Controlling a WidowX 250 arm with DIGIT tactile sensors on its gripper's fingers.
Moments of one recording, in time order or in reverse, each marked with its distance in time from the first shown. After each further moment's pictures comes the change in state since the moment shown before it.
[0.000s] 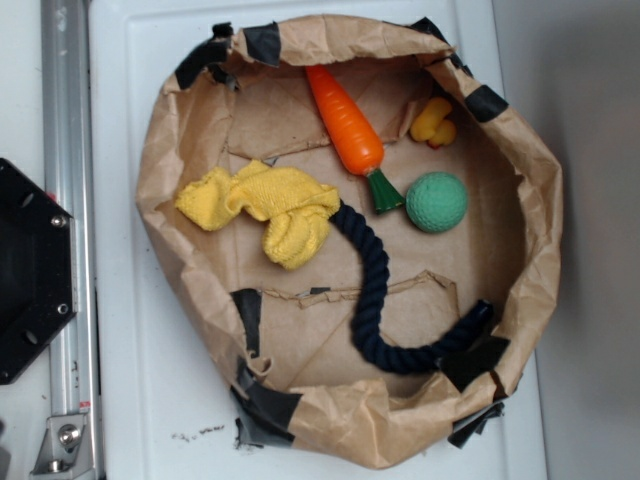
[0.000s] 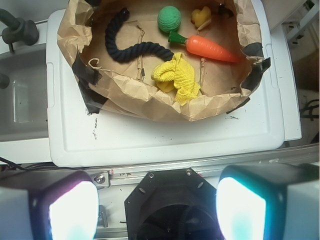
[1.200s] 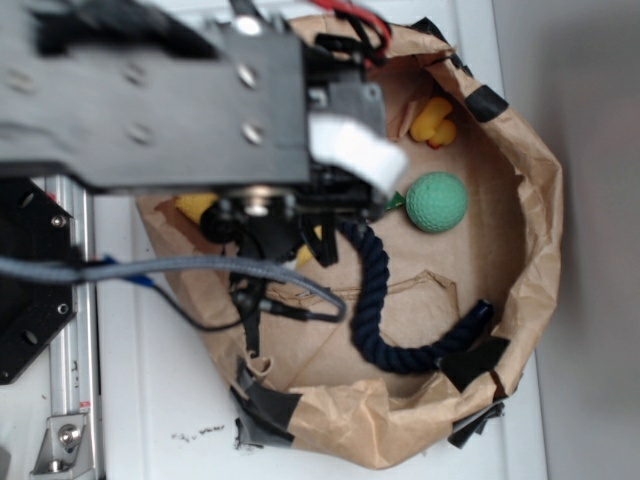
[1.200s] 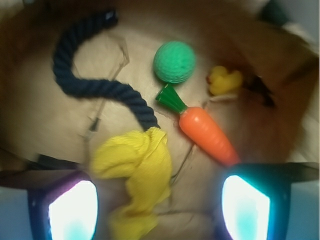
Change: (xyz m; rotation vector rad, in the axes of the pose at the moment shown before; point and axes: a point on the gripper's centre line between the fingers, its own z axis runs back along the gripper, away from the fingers) arm 0.117 0.034 -0.134 0.154 0.032 -0.529
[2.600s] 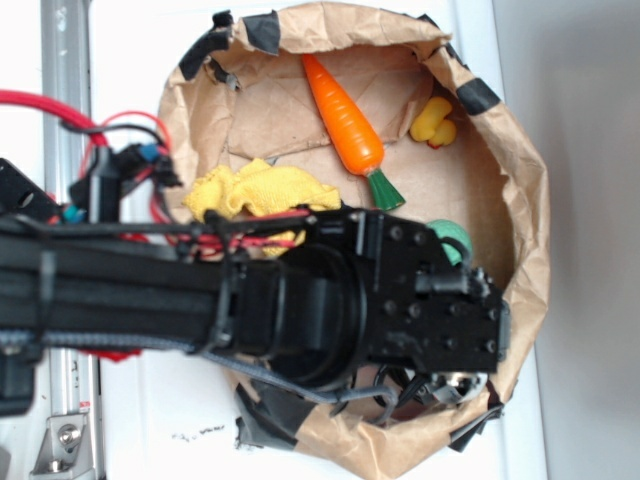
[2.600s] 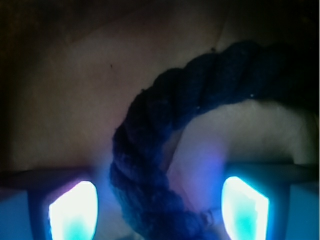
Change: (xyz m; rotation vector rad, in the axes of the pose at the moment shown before) arm 0.069 -0.066 -0.080 -0.212 0.022 -0.733
